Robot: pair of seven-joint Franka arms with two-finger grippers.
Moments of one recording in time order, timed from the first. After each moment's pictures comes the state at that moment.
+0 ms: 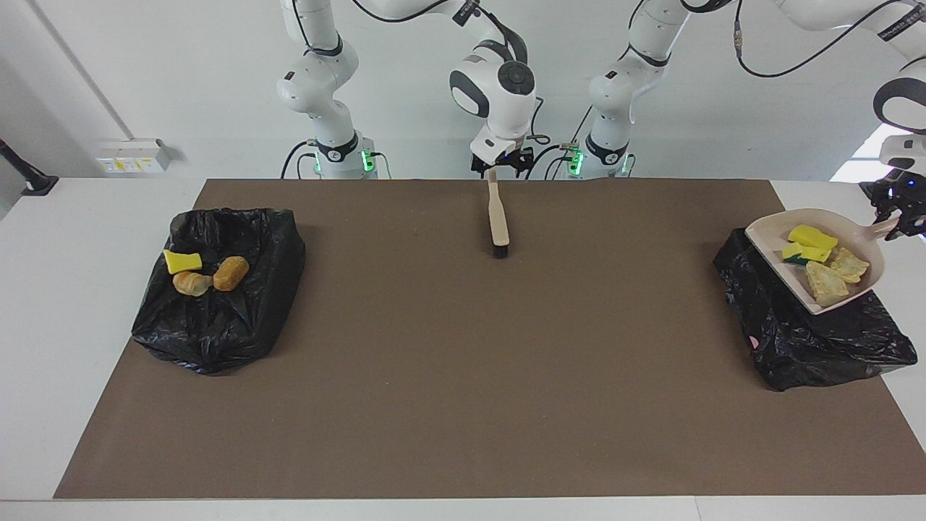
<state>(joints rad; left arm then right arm) 0.63 0.20 -0.05 -1.70 0.19 2.07 1.98 1.04 0.08 -0.09 -2.05 0.25 1.97 0.83</state>
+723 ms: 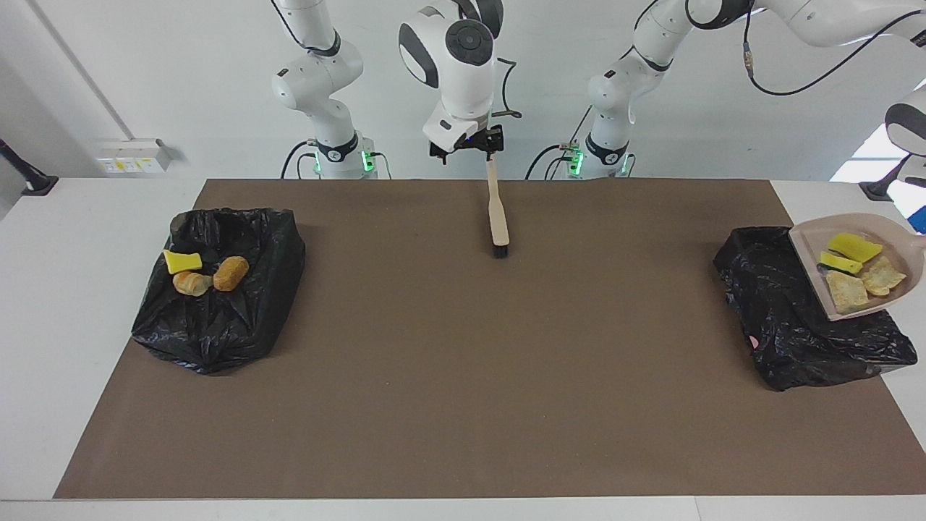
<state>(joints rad) 0.55 0.28 -0.07 -1.60 0.61 2.12 1.92 0.77 0.00 -0.10 -1.80 0.20 1.56 0.56</state>
